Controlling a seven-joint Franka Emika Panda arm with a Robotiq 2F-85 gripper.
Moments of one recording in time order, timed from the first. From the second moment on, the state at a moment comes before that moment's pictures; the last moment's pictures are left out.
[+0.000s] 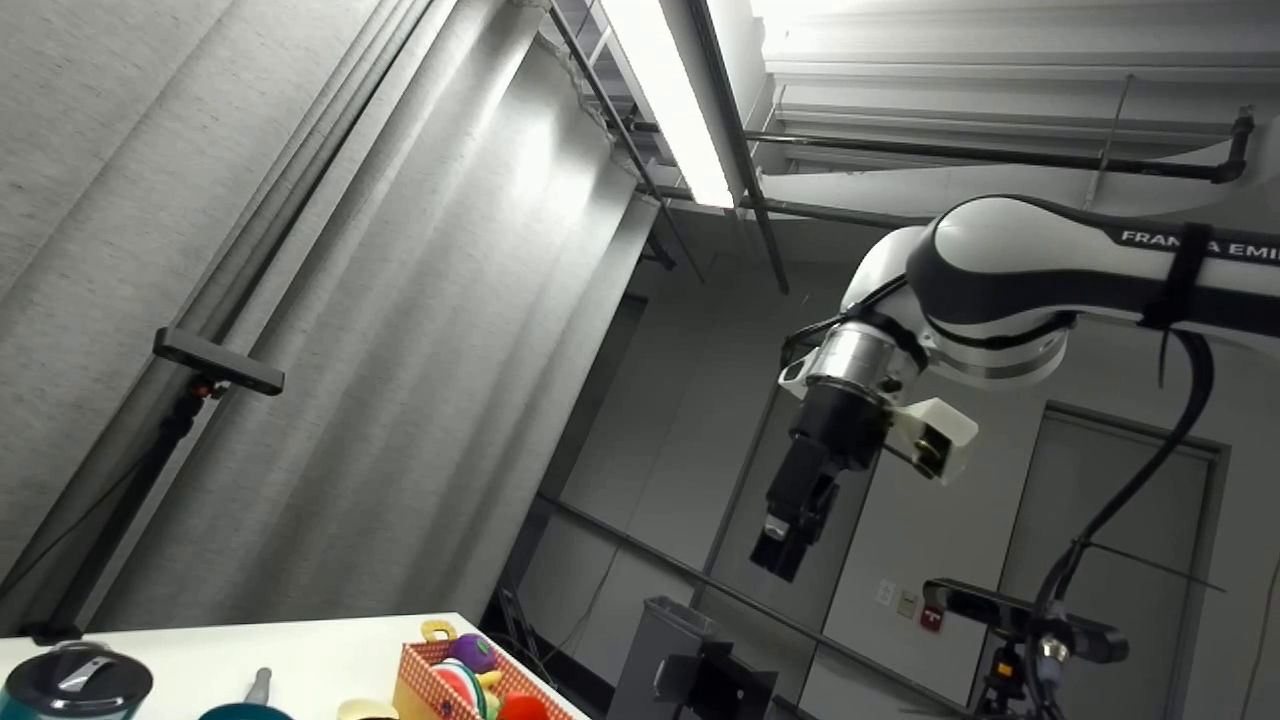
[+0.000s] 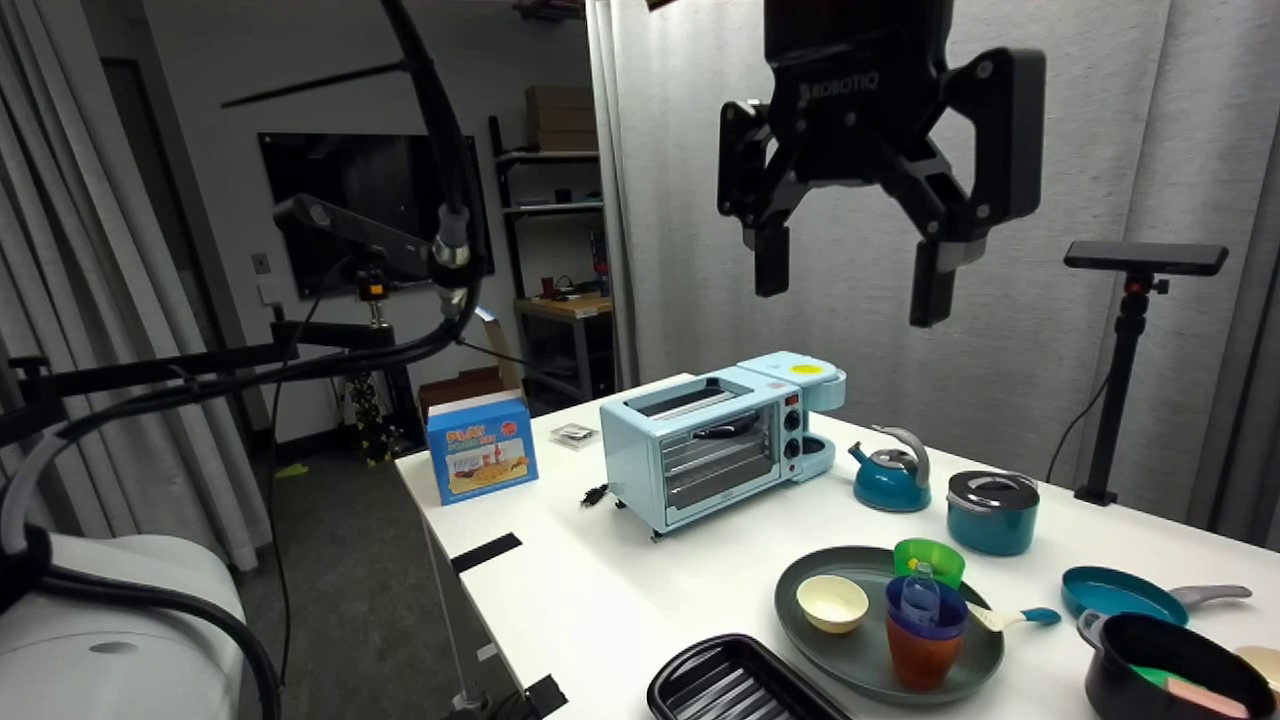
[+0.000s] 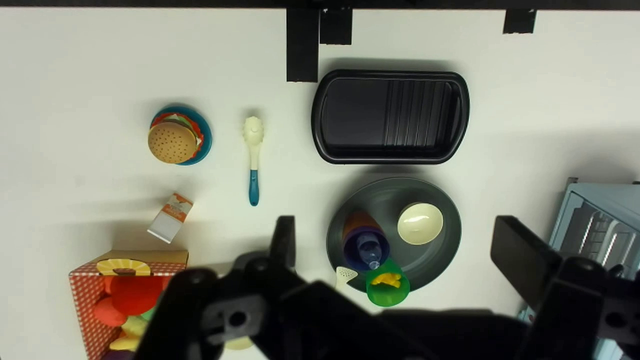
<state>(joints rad) -0.04 -0.64 -0.23 -2.14 -0.06 1.58 -0.21</state>
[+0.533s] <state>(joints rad) -0.07 -0.60 -0.22 -2.18 -0.09 1.67 -0.19</state>
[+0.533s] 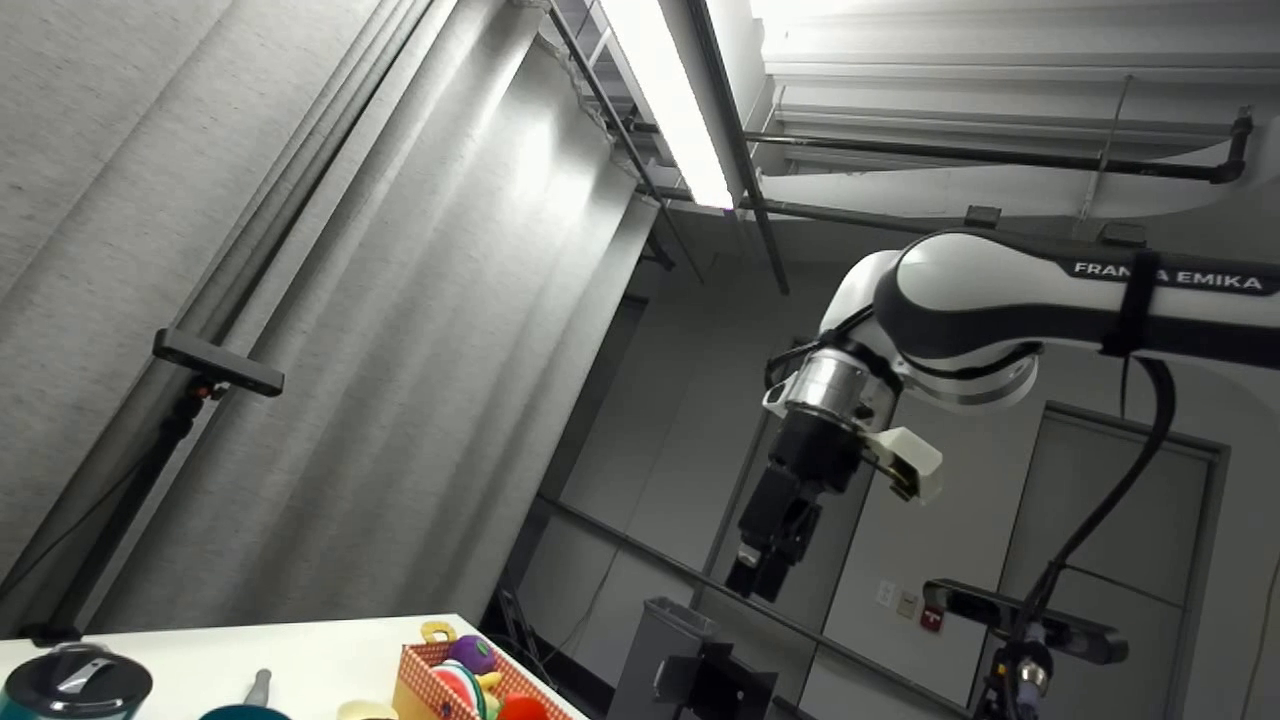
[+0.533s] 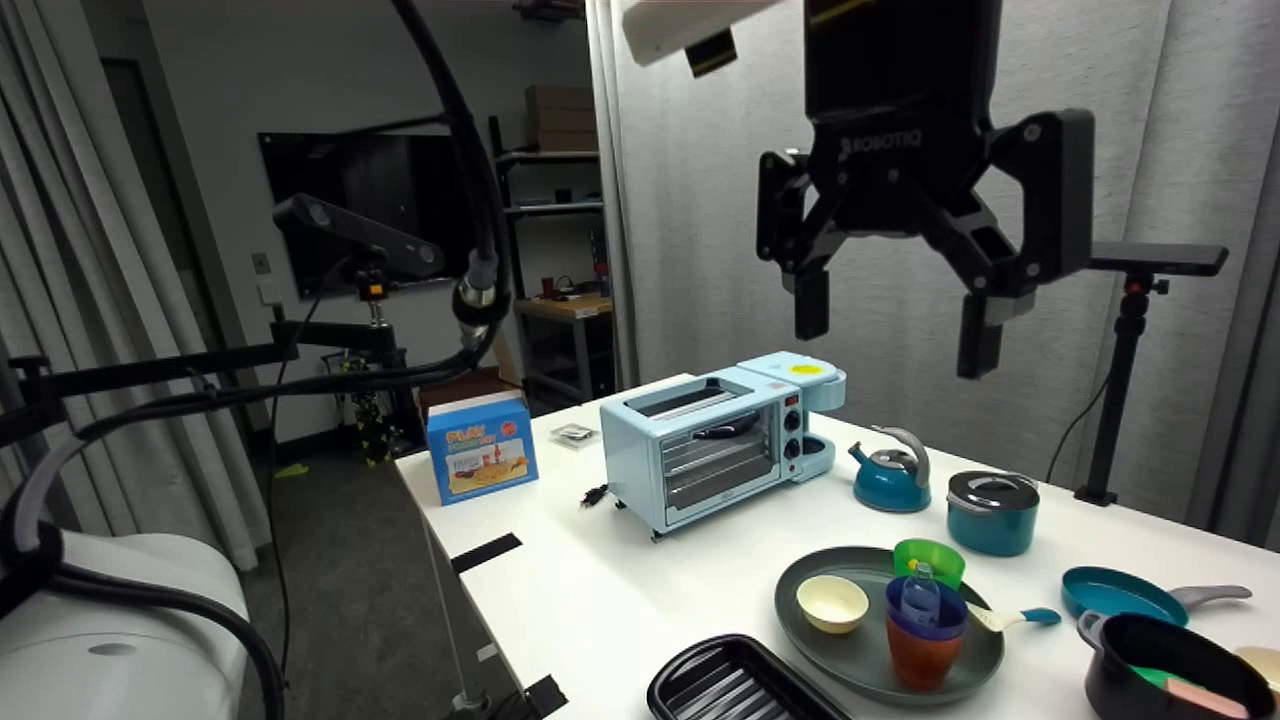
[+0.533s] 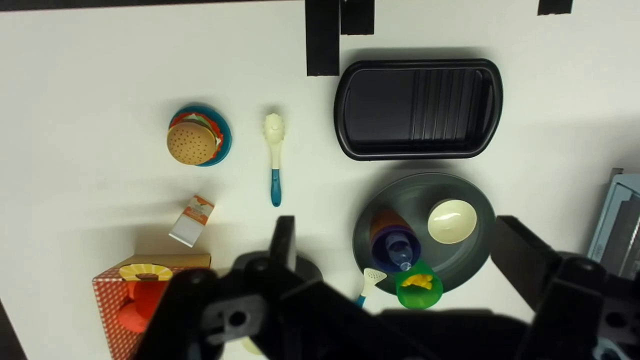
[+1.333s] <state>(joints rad) -0.16 -0.47 -0.23 -2.29 -0.13 1.84 -0.13</state>
